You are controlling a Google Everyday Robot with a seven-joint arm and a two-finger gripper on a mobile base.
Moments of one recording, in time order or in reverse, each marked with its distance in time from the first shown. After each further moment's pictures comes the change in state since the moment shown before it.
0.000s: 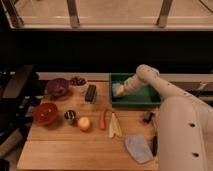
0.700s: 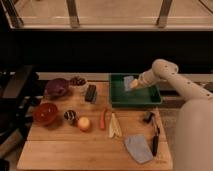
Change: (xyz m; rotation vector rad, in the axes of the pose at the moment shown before) arm -0.009 -0.049 -0.097 0.103 -0.110 0.012
